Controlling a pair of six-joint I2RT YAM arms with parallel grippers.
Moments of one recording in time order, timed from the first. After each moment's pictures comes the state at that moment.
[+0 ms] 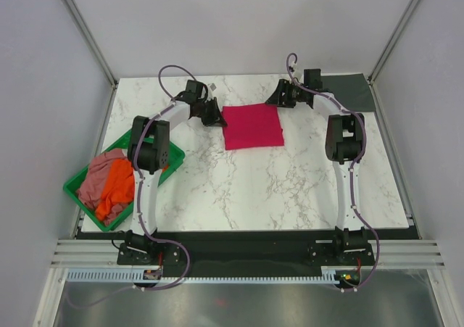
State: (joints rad) left arm -0.26 2.33 1.79 -0.36 0.52 -0.41; right arm 0.08 2.59 2.12 -0.24 -0.77 0.27
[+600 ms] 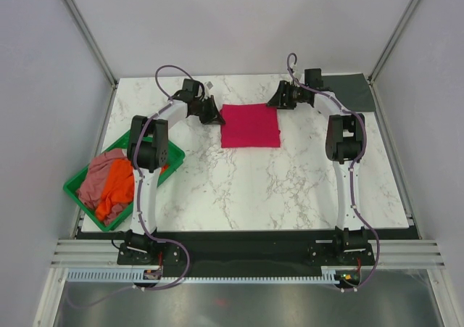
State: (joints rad) left arm -0.23 2.38 1.83 -0.36 0.56 -0.42; right arm 0.08 2.60 2.16 -0.34 -0.82 0.23
